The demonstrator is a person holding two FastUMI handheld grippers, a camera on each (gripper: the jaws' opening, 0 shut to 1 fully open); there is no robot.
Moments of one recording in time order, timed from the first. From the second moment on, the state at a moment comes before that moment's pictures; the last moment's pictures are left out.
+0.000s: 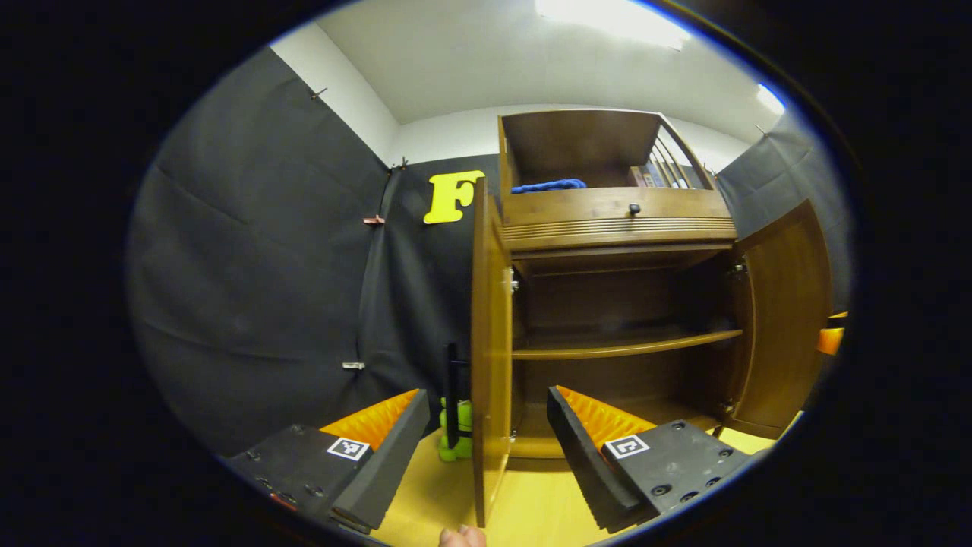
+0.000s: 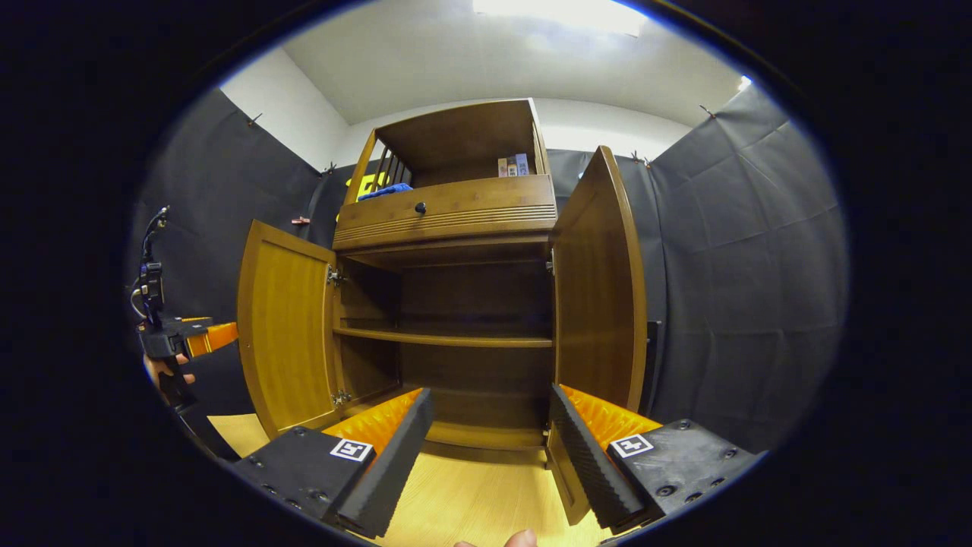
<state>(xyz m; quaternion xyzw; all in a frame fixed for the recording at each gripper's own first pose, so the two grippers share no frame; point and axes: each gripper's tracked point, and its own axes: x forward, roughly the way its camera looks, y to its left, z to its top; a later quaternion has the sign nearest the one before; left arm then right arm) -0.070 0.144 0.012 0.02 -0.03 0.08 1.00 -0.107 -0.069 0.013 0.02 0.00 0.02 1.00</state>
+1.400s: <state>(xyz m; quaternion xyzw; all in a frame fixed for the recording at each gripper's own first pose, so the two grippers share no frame) -0.034 0.018 0.017 0.03 -0.04 0.00 1.00 -0.059 -0.077 0.014 -0.02 -0.02 -0.03 1.00</state>
